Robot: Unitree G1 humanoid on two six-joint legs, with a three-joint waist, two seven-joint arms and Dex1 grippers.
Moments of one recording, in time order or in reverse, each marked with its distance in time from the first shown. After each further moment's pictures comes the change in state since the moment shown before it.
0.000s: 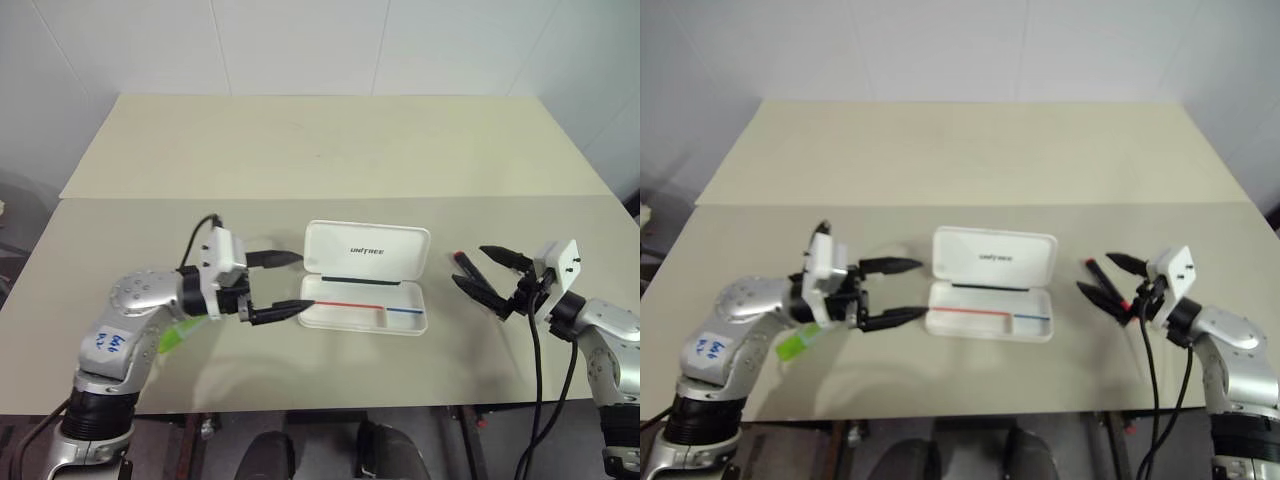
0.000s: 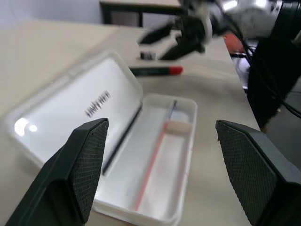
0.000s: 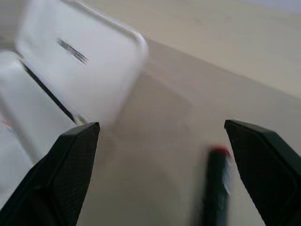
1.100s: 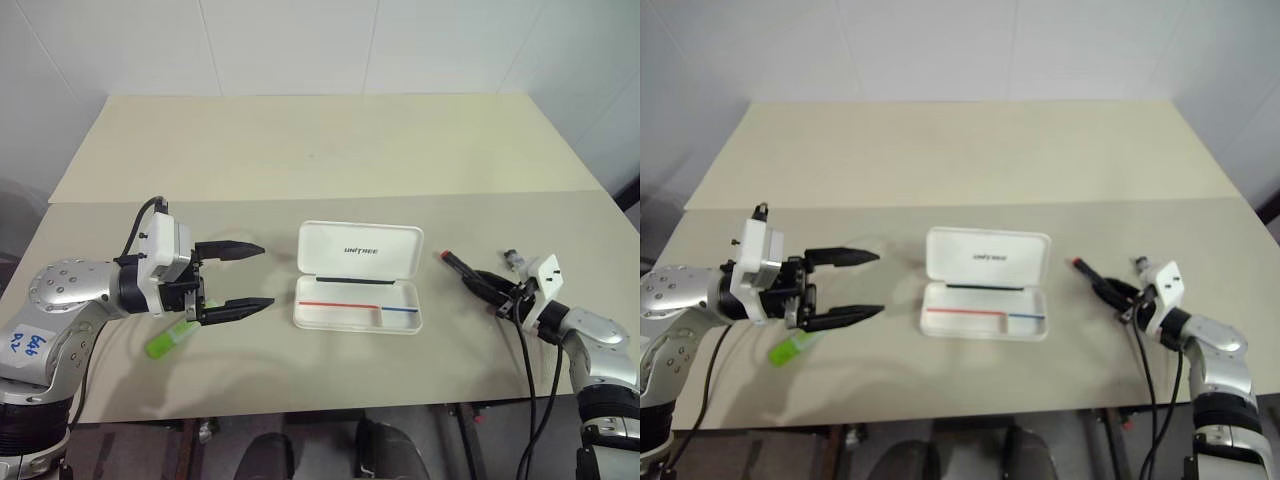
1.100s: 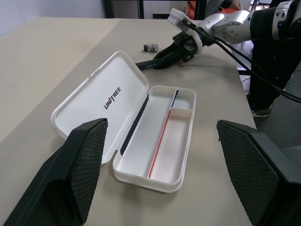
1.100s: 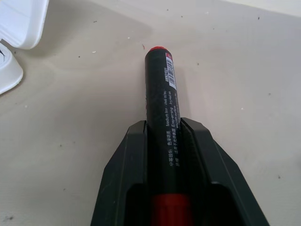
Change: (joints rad) left arm 0.063 0.206 0.125 -0.070 -0.133 0.060 -0.027; right arm -0.156 0.038 0.035 0.405 -0.114 -0.218 0.044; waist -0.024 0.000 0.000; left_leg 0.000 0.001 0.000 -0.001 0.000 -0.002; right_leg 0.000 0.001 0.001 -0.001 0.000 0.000
